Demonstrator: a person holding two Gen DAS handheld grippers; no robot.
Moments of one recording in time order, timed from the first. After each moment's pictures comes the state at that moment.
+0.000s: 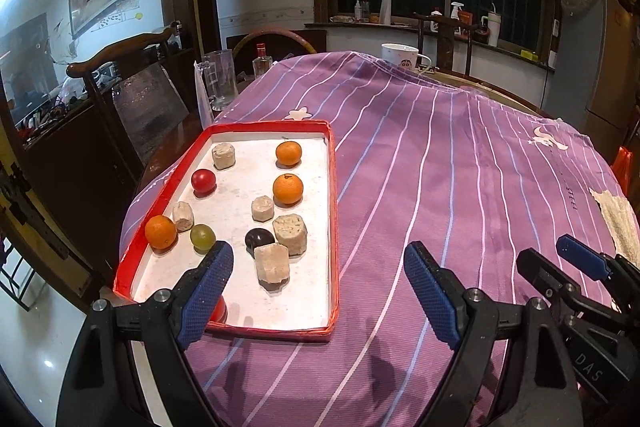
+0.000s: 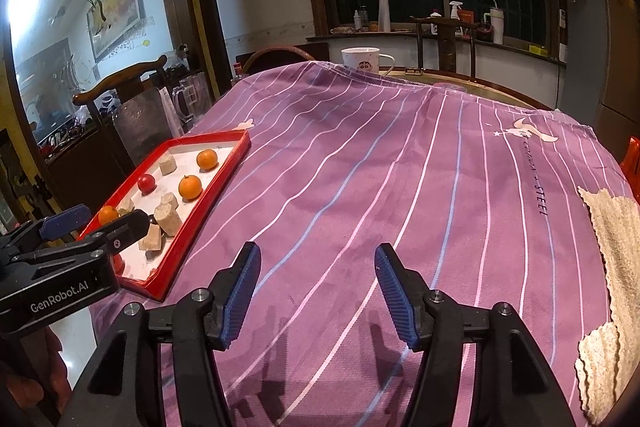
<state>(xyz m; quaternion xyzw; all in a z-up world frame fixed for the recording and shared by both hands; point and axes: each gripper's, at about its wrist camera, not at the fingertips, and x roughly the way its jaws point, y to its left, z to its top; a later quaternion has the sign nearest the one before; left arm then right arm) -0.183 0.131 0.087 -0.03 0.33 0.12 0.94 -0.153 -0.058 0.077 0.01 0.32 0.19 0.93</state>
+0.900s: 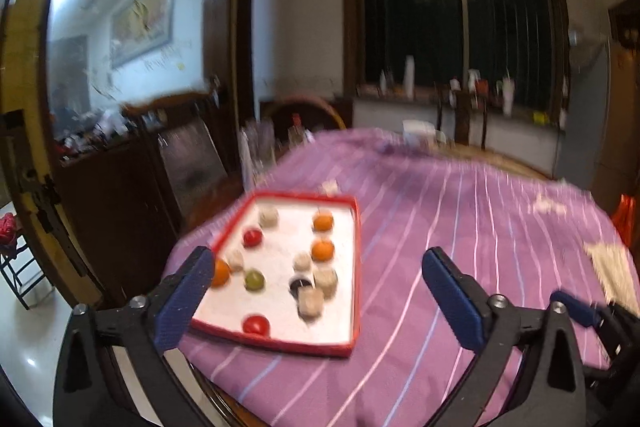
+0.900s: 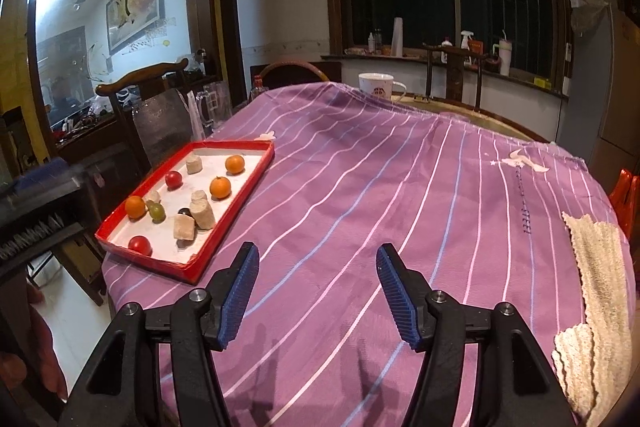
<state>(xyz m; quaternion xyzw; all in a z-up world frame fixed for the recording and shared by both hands) -0.262 0.128 0.145 -0.04 0.18 0.17 0.97 -0.206 -0.047 0.105 -0.03 0.28 0.20 0.94</state>
